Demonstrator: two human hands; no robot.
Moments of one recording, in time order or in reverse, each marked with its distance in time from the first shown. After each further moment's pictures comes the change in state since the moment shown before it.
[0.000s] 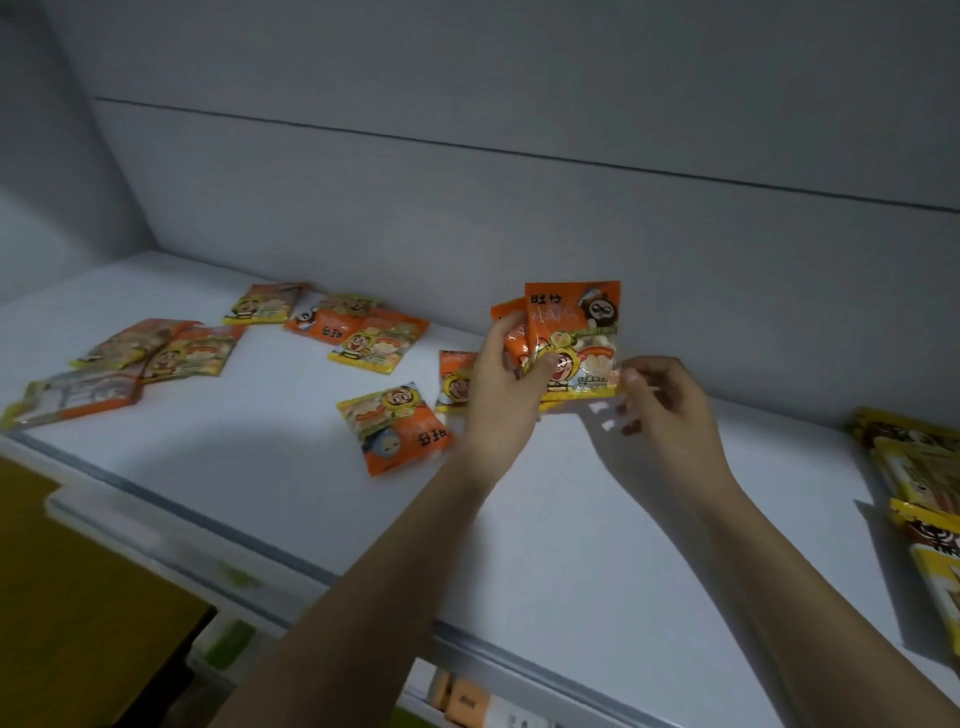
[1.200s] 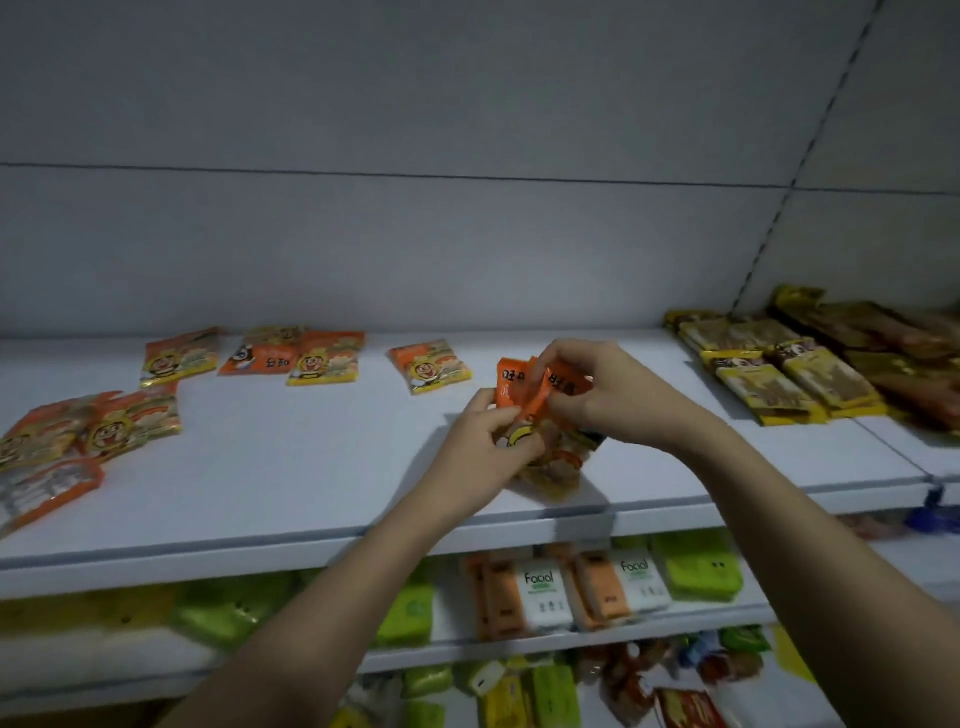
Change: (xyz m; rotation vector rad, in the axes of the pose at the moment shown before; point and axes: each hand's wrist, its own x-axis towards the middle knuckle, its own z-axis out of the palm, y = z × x) left_hand -0.089 0.020 -0.107 0.231 -0.746 0.131; right_hand -0.142 -0.138 0.052 -0.629 -0.194 0.039
